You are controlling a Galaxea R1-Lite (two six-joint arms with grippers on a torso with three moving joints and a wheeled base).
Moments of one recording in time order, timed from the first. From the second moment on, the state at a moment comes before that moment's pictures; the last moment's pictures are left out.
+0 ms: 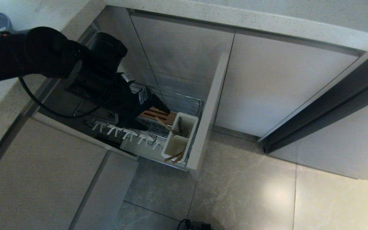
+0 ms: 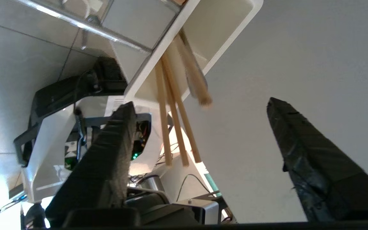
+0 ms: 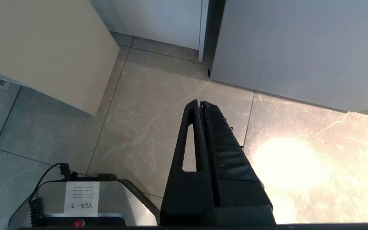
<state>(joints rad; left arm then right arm) -0.38 1.91 -1.93 0.84 -0.28 -0.62 0.00 0.00 0.00 0.00 0.00 0.03</state>
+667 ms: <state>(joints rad) -0.38 1.97 -1.93 0.77 -0.31 -0.62 0.00 0.00 0.00 0.00 0.00 0.03</state>
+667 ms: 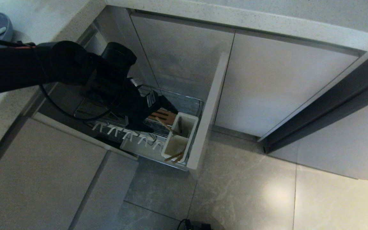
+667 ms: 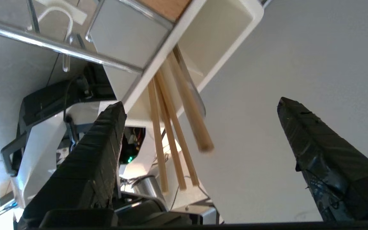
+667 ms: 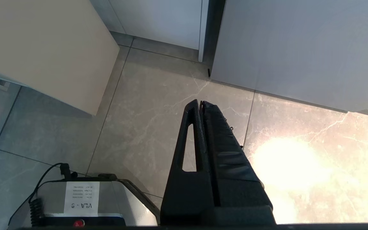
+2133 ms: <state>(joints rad) -0.46 2.05 -1.93 0.64 0.04 -0.60 0.00 0.00 0.00 0.00 0.00 0.03</state>
